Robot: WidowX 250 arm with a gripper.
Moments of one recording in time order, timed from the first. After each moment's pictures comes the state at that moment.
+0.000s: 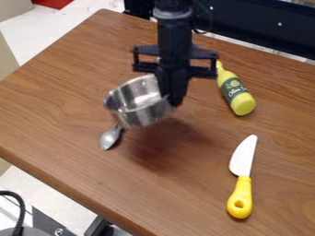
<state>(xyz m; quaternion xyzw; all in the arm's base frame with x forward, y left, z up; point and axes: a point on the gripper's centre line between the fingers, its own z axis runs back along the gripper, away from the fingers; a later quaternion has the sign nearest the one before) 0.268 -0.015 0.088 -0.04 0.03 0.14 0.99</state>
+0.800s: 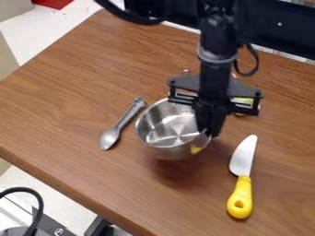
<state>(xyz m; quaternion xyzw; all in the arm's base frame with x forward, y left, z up) 0.262 -0.071 0.067 -0.01 -0.03 0.13 0.99</state>
